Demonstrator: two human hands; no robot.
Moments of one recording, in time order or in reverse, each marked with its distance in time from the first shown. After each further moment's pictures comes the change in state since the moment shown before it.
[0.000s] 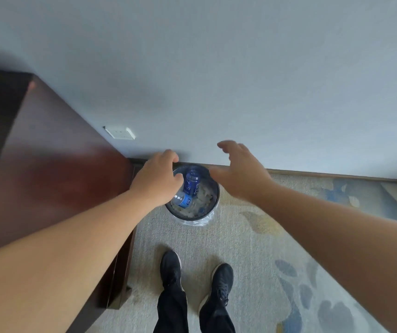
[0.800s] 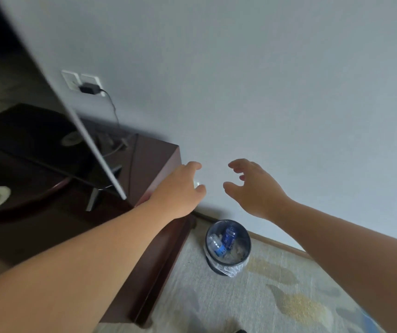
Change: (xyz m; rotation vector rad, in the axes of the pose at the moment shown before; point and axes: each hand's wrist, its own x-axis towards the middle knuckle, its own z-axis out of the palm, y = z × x) left_hand -0.247 0.078 -0.180 0.004 0.407 -0.023; right_hand -0.194 -0.176 -0.102 -0.053 0.089 -0.454
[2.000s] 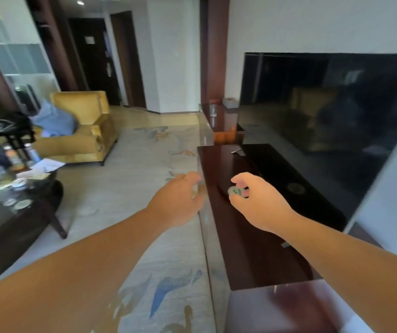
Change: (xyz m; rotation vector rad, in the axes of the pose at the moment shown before) left_hand -0.364 -0.132 -0.240 0.170 0.674 -0.793; right_hand -0.099 -0.381 0.136 0.054 -0.502 -0.961
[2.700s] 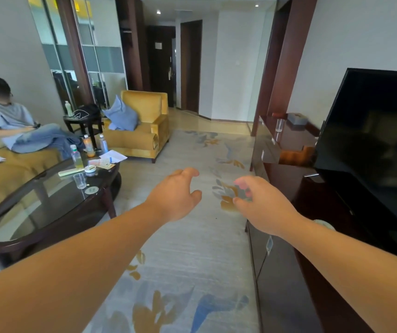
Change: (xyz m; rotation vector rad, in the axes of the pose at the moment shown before) left_hand -0.009 -0.237 -0.126 0.044 0.125 -0.226; right_hand 0.113 -0.185 0.151 -0.087 -0.147 -0.280
